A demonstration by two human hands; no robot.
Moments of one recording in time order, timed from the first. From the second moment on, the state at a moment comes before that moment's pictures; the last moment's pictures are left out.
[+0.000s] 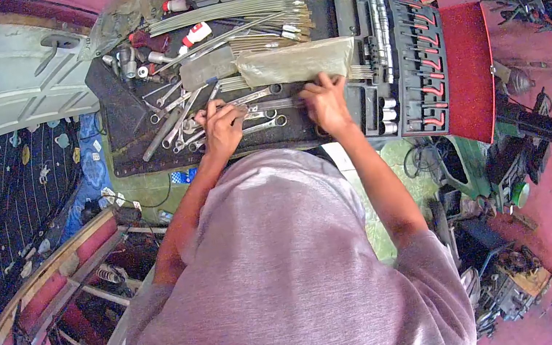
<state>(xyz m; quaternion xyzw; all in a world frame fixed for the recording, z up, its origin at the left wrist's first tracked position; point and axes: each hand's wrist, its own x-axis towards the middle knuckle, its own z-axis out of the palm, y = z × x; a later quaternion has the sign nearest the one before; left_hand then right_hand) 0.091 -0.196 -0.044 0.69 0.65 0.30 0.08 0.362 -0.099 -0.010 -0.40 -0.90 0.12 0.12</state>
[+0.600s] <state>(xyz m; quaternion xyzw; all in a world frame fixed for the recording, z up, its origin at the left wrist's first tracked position) 0.189 -0.132 -0.011 0.86 0.47 0.18 0.11 0.398 -0.113 0.003 -0.45 -0.88 0.11 0.07</state>
